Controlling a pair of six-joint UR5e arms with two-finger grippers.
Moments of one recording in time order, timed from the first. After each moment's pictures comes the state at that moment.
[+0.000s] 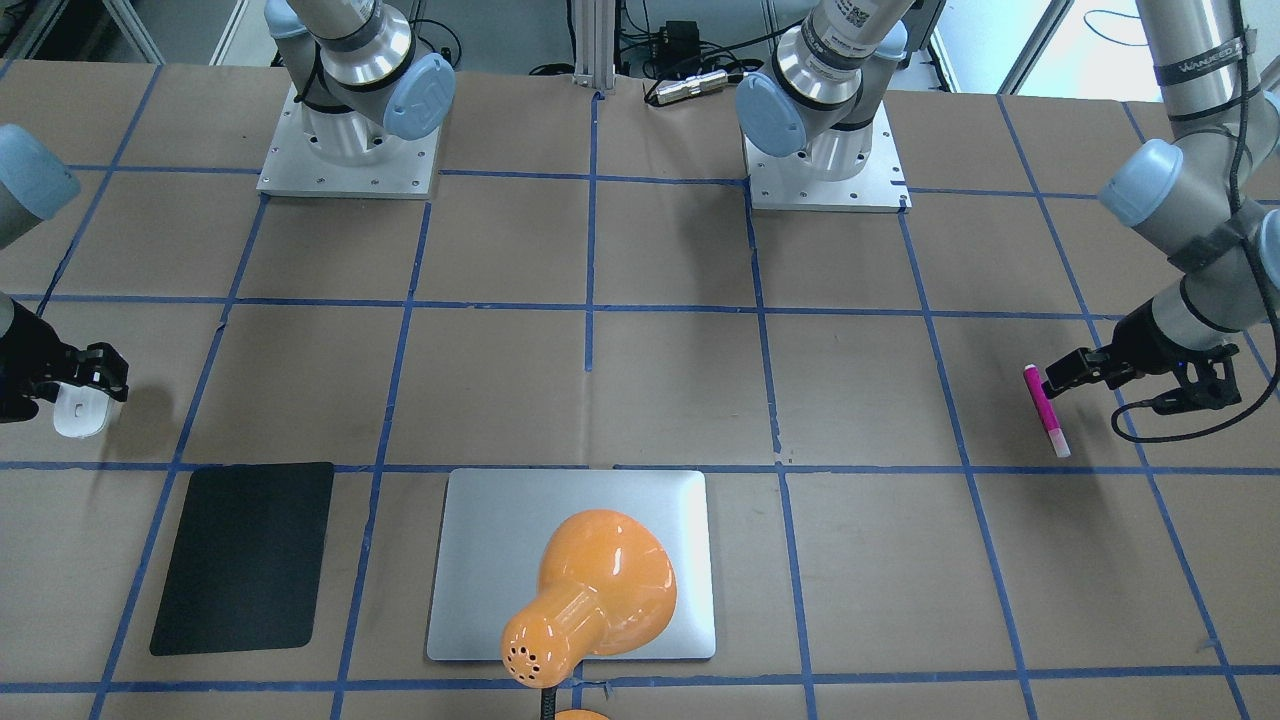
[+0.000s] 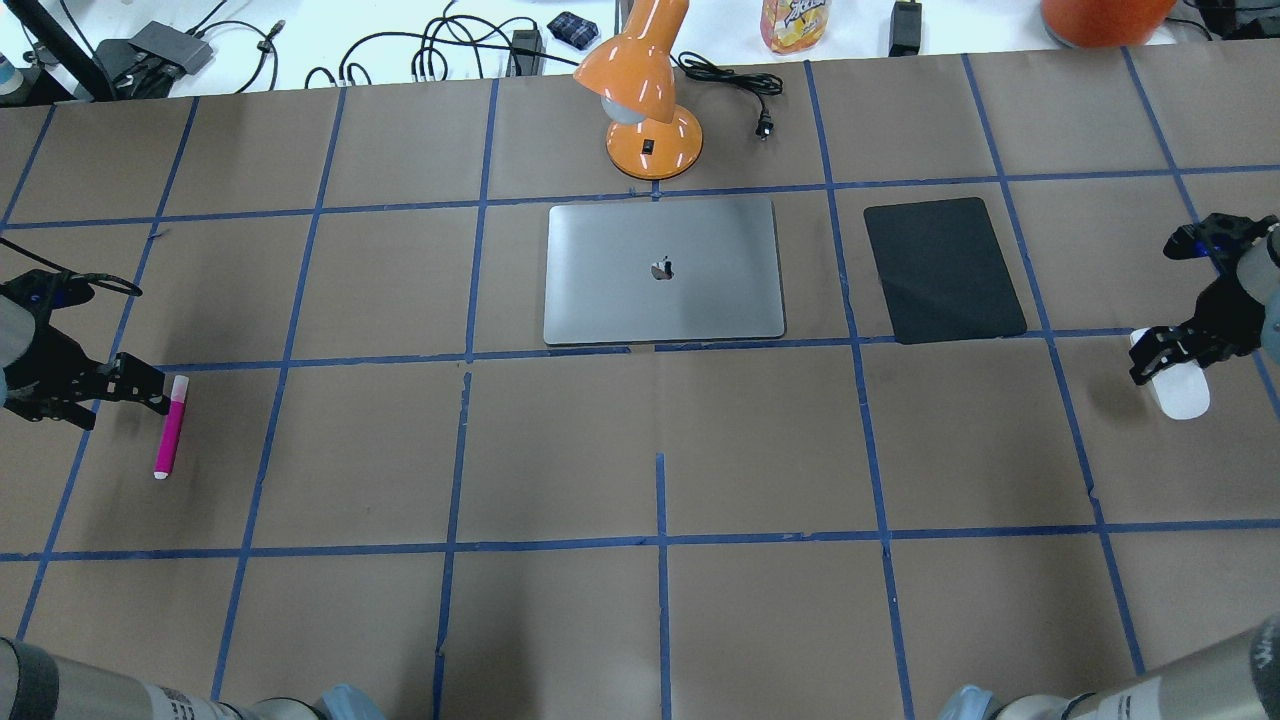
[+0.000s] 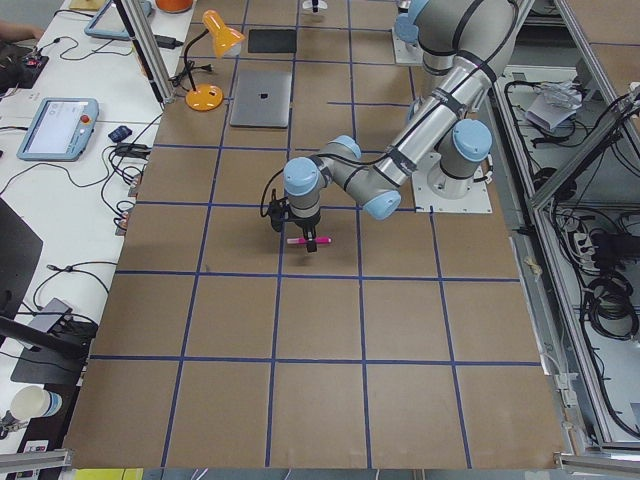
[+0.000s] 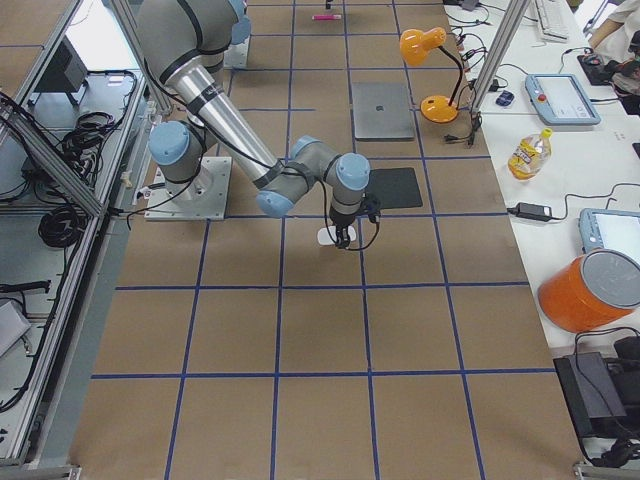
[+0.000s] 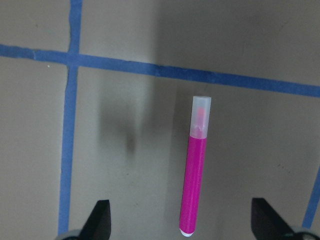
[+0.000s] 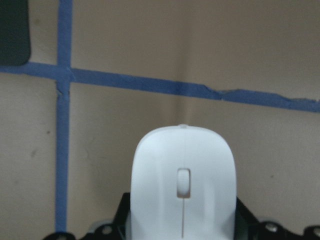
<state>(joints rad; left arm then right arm) -0.84 -1.87 -1.97 -0.93 1.58 0.56 0.97 -1.26 1.93 -2.20 -1.60 -0.75</state>
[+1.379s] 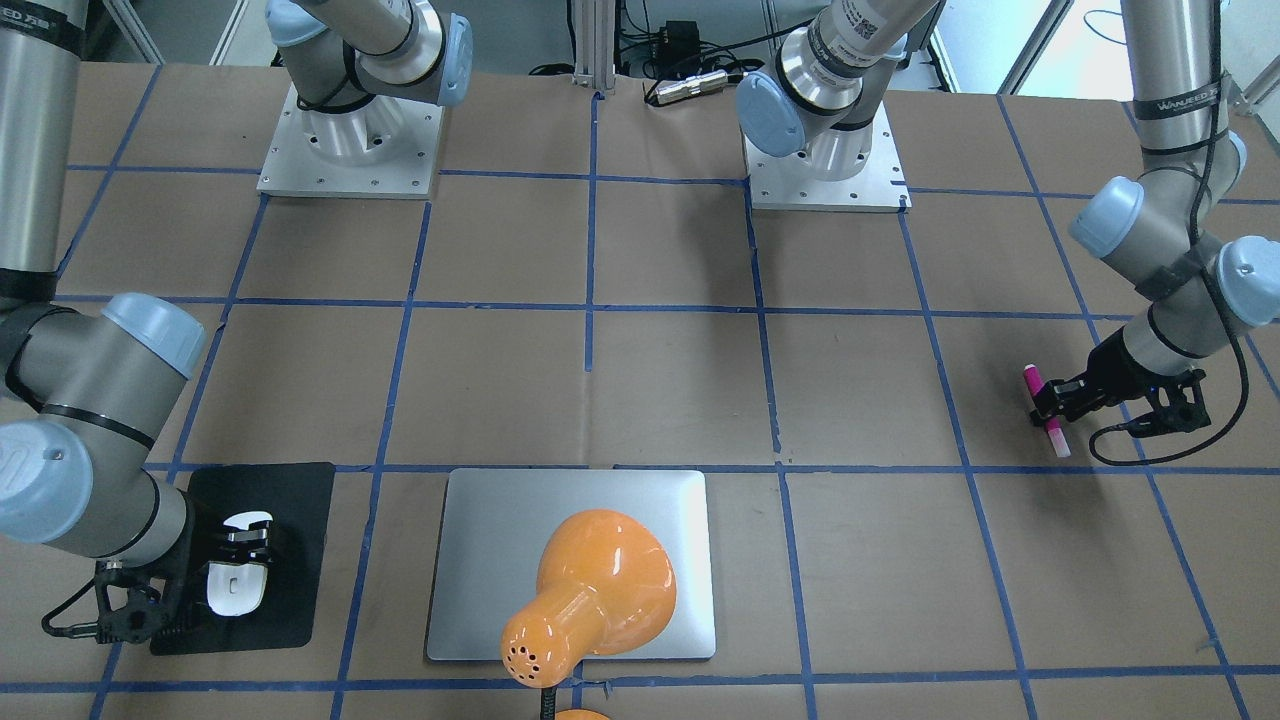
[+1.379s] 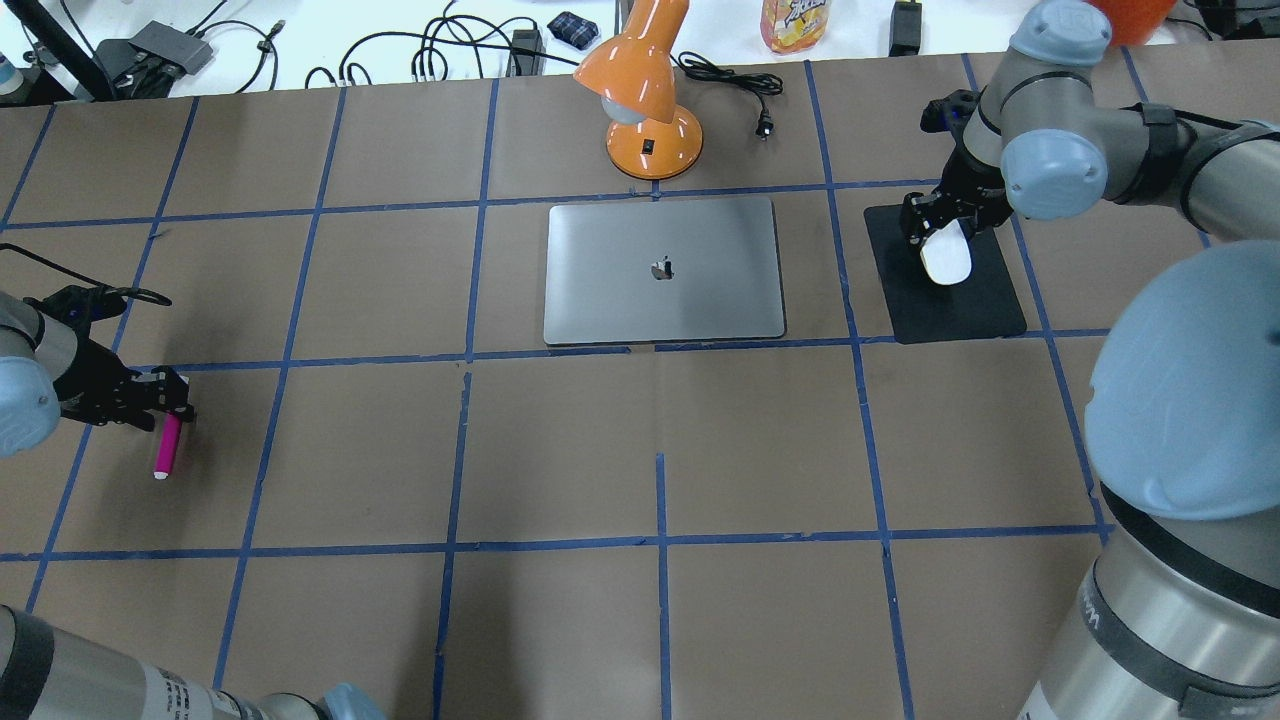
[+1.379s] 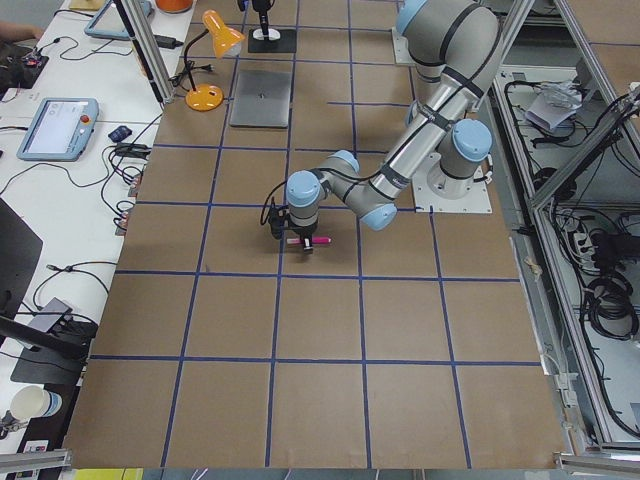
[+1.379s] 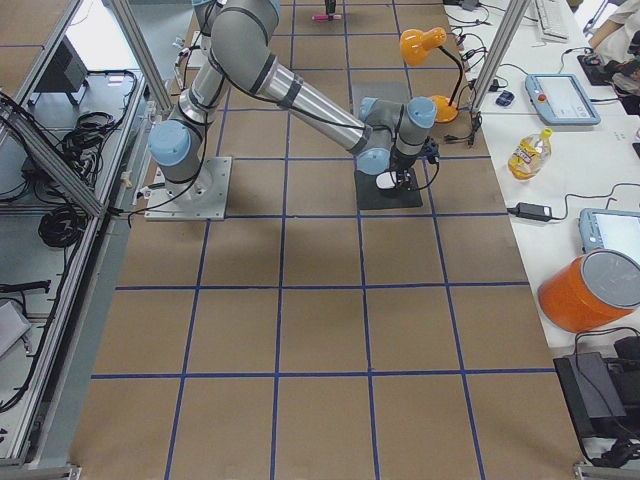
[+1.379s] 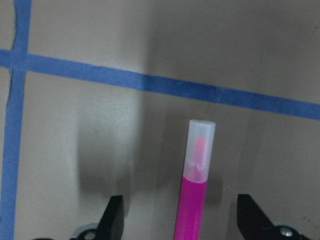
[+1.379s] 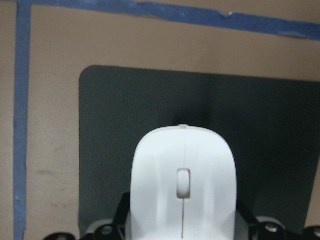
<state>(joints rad) -0.84 -1.96 -2.00 -0.80 1.53 0.55 1.37 -0.95 1.54 -2.10 -1.53 -0.35</state>
